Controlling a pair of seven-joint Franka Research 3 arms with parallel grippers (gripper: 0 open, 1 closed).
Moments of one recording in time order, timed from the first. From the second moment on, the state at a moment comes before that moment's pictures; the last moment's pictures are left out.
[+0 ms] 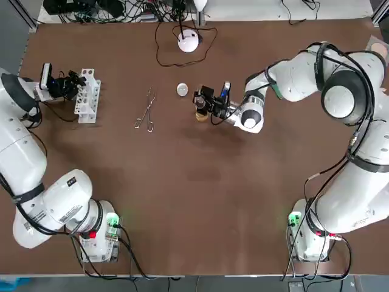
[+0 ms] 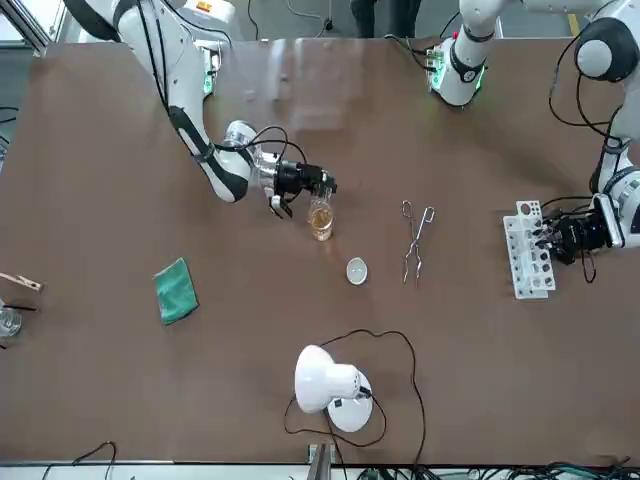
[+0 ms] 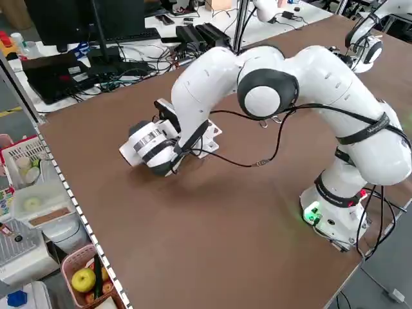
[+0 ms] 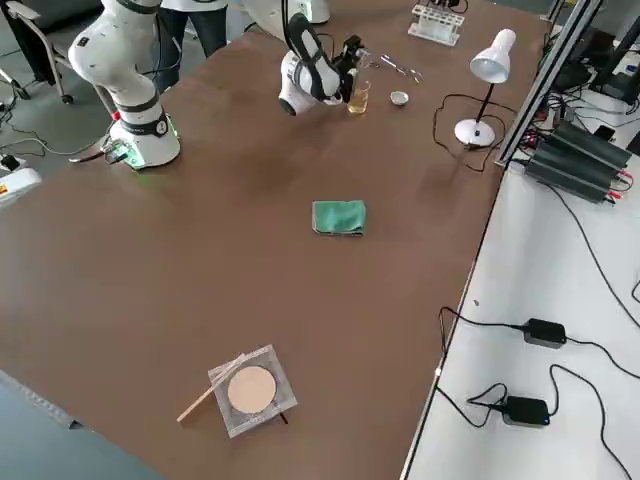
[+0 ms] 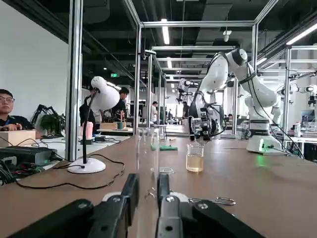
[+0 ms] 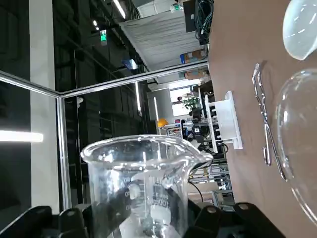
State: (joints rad) left arm 0.64 0.98 0.08 -1.51 -1.18 1.07 2.55; right arm 0.23 0.61 0.48 -2.21 2.43 1.86 -1.37
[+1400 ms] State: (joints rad) left arm 0.66 1.02 0.06 -1.46 -1.18 1.07 2.55; right arm 0.21 0.61 0.49 -2.19 2.43 1.86 -1.03
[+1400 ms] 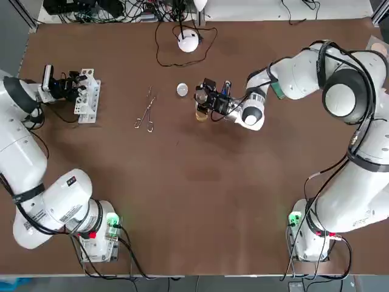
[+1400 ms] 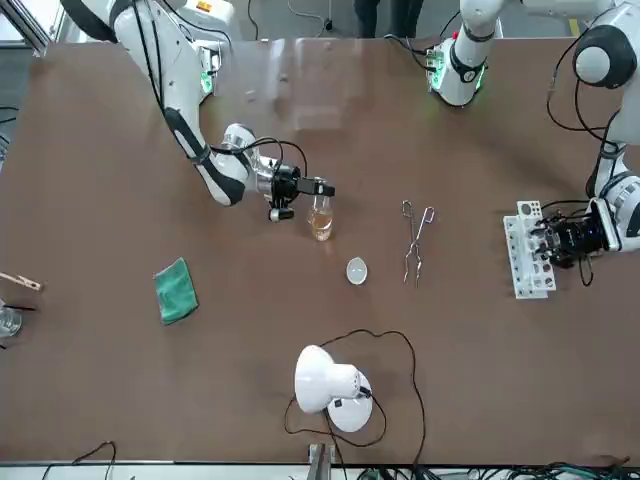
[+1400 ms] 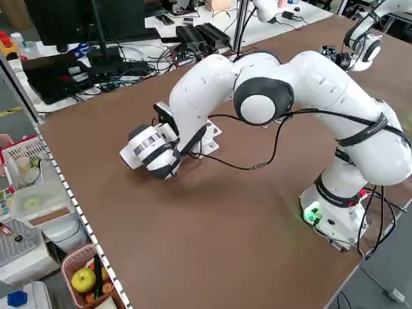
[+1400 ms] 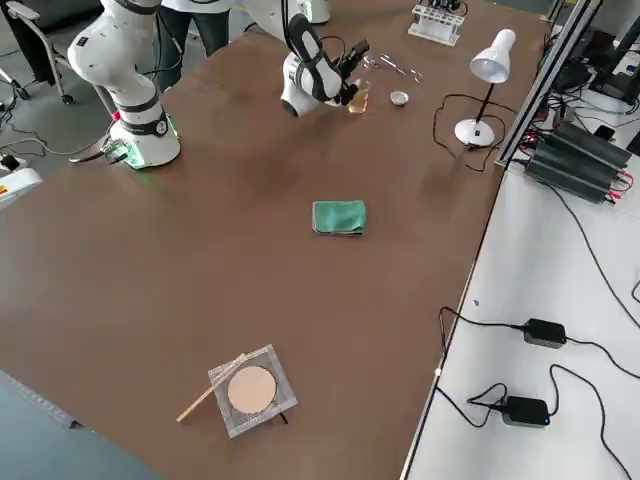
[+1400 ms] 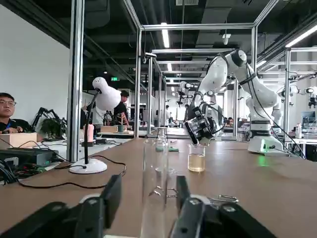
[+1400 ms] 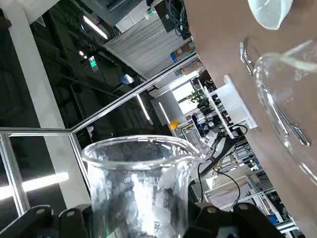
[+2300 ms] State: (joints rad) left arm 0.66 0.68 0.07 -1.43 -0.96 1.08 2.37; right arm 0.20 0.61 0.49 -2.18 2.43 1.86 -1.04
